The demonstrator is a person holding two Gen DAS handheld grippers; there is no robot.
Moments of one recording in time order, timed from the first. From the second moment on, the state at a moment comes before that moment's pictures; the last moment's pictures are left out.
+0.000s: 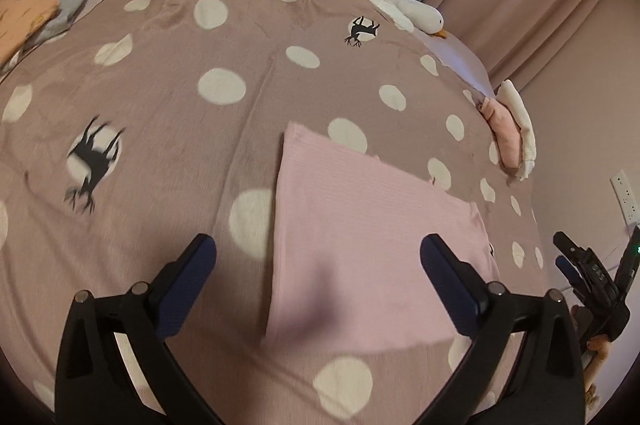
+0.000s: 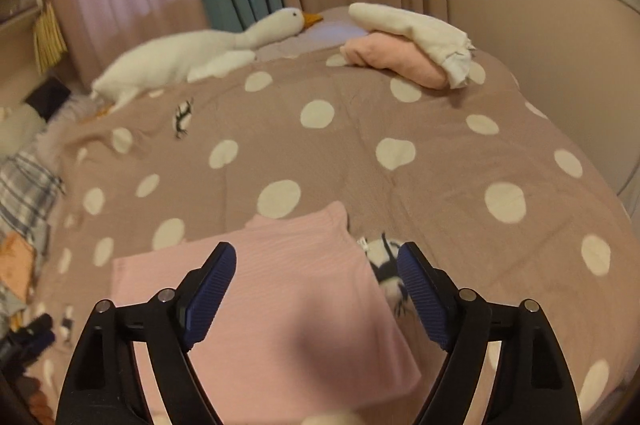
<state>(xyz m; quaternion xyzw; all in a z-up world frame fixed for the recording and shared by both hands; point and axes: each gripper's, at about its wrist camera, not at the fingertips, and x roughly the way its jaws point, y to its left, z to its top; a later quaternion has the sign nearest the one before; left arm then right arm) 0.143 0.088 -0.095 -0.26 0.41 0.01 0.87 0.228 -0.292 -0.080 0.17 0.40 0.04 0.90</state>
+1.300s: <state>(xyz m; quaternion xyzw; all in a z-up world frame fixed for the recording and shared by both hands) 0.134 0.061 -0.176 -0.37 0.41 -0.02 0.83 0.176 -0.322 -0.209 0.39 0.43 0.07 0.81</state>
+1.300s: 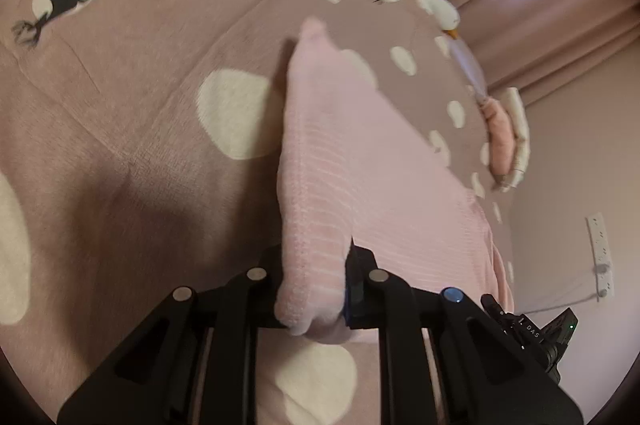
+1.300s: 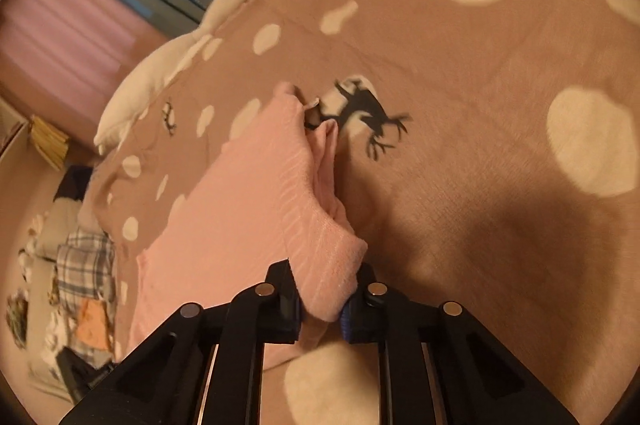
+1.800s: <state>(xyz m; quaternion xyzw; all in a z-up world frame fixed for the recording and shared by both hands) 0.047 0.050 -0.161 -0.34 0.43 -0.04 0.84 0.100 -0.327 -0.174 0.33 0.44 0.06 0.83</state>
